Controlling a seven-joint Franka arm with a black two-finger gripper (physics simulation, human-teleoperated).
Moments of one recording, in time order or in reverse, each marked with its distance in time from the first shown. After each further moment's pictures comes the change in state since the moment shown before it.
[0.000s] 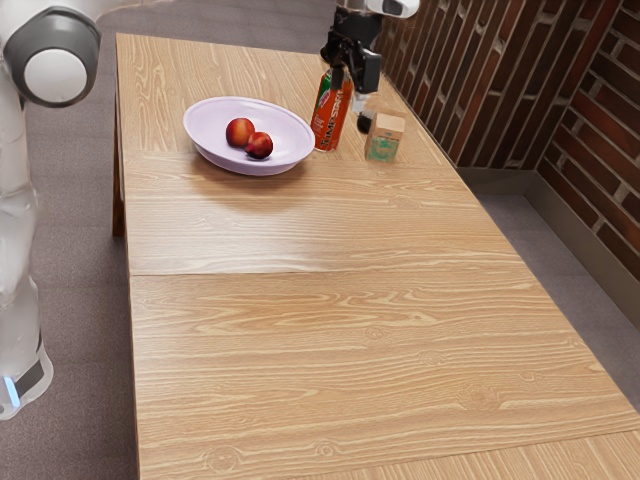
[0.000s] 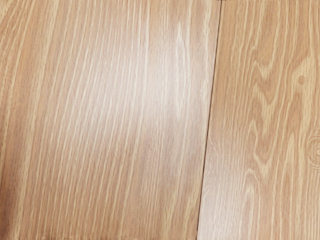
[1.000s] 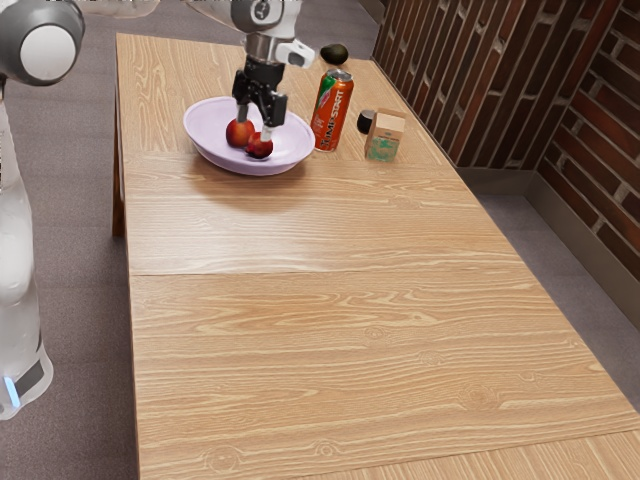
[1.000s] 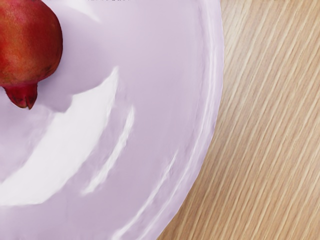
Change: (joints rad) arm 0.193 -0.113 0.183 -0.529 0.053 0.262 0.114
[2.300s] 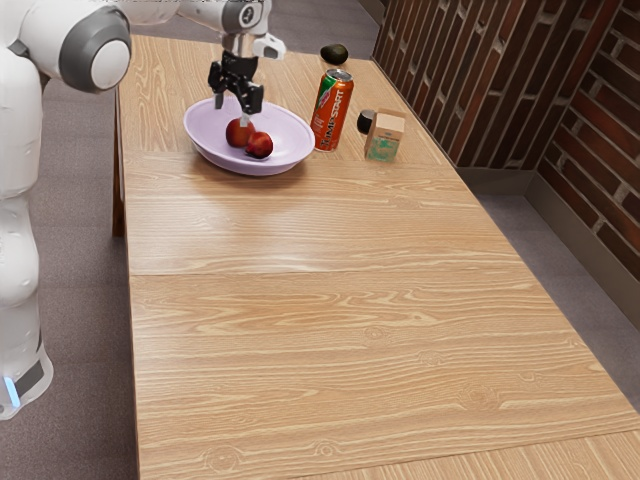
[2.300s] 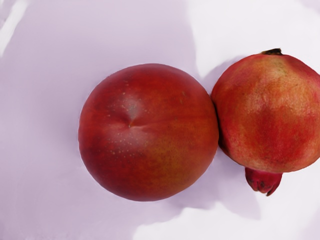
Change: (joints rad) arm 0.128 0.217 0.123 0.102 -0.049 0.122 0.095
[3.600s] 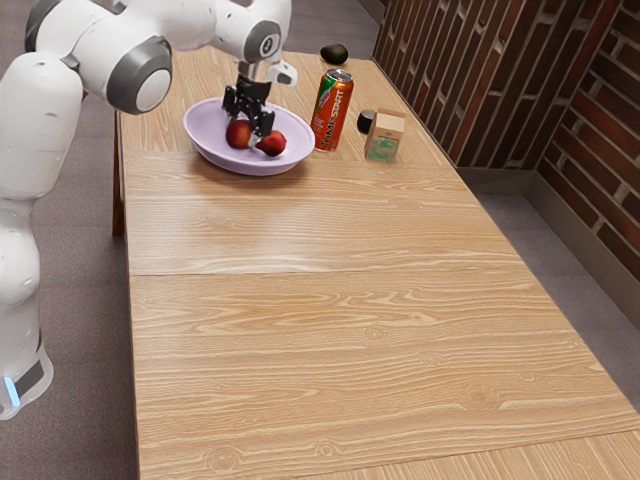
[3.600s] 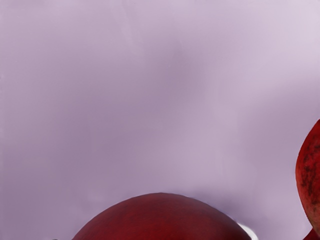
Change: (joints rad) arm 0.022 0.217 -0.002 0.102 -0.083 0.055 0.052
